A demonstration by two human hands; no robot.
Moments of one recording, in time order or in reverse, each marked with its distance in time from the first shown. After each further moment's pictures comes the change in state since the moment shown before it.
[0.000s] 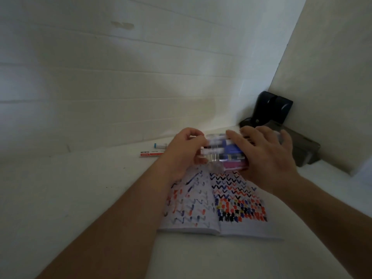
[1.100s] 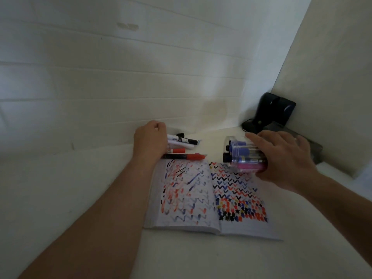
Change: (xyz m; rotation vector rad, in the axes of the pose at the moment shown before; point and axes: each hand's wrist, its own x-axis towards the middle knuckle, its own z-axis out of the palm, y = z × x) left_hand 0.025 0.005 -0.080 0.799 0.651 0.235; right_hand -0.001 0.037 -0.002 -0.049 -0.154 0.053
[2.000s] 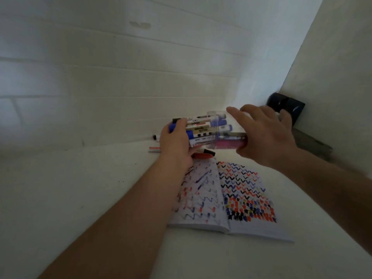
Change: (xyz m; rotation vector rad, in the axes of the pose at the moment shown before) left_hand -0.037 0.051 0.019 -1.102 -0.141 -0.643; right_hand 0.049 -0.053 -0.040 -0.002 0.193 -0.086
